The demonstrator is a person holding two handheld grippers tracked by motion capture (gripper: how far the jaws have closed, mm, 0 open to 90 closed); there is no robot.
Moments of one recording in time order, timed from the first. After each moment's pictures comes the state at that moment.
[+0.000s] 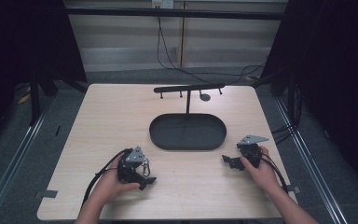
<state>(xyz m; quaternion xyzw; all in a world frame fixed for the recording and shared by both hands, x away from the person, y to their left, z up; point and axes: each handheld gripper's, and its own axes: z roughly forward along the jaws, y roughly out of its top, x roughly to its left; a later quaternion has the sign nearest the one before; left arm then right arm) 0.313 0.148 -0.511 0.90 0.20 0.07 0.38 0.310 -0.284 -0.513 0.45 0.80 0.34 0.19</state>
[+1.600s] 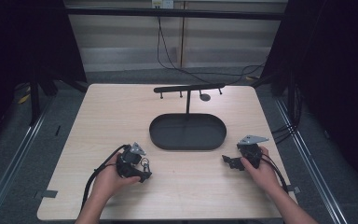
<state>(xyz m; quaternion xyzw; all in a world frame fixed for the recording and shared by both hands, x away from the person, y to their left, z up) 0.312 0.141 -0.482 0.91 0.30 0.05 0.27 0.309 -0.284 -0.513 0.45 0.80 0.35 0.18</state>
